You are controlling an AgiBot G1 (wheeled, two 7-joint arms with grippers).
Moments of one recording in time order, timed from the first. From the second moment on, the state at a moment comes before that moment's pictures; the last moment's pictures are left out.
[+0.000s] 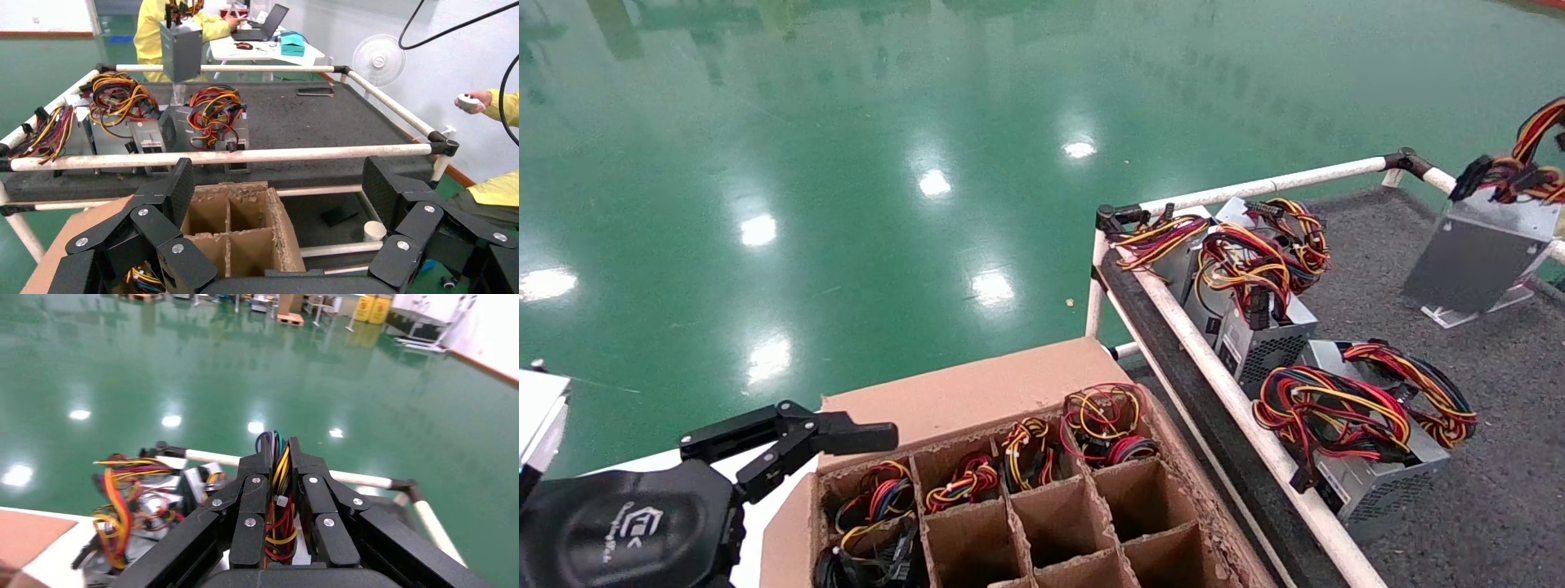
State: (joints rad) left arm -1.10 0.57 0.38 -1.26 0.66 1.45 -0.13; right arm 2.04 -0.58 -0.48 -0.03 -1.17 -1.35 -0.22
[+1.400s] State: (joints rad) left arm -1.10 0.57 0.38 -1.26 0.66 1.45 -0.13; right arm 1.76 -0.72 -0.41 -0.04 -1.08 -1.21 -0.24
